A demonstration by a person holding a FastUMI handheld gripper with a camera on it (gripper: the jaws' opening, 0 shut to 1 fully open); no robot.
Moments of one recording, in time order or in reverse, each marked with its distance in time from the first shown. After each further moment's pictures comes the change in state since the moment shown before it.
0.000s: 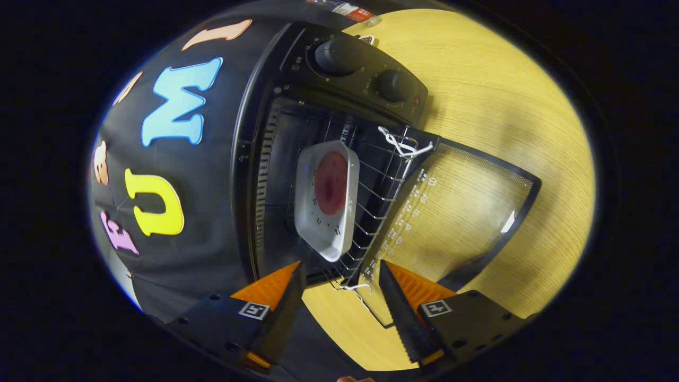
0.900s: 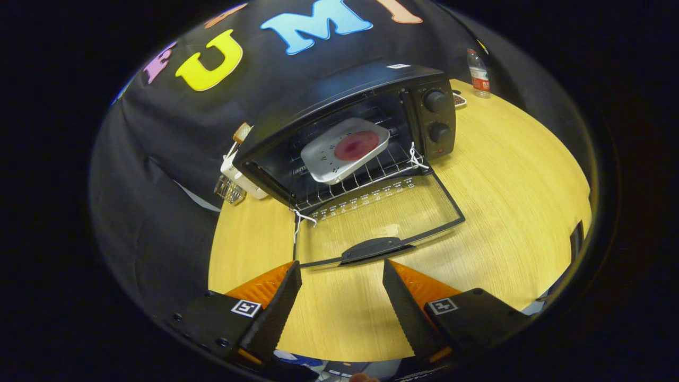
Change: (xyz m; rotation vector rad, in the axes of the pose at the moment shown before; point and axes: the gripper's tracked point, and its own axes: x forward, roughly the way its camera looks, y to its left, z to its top) arm -0.076 -0.063 -0.042 -0.829 0.011 -0.271
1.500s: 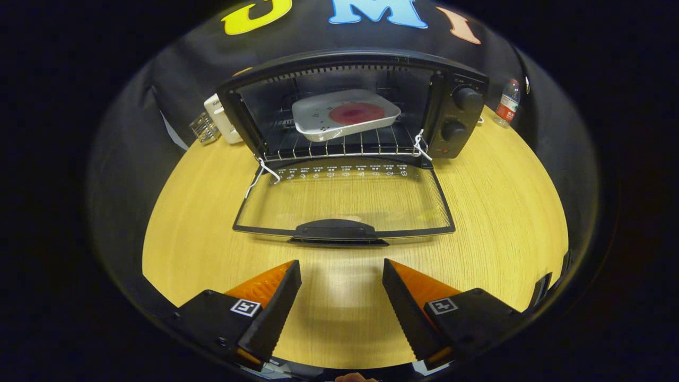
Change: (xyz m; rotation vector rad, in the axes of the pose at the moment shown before) arm 0.048 -0.048 -0.030 -0.292 0.127 -0.160
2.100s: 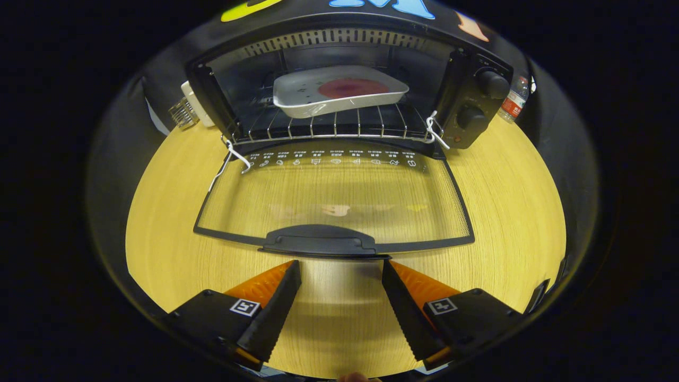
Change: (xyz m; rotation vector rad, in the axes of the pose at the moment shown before) arm 0.035 -0.008 0.008 0.043 0.080 -0.051
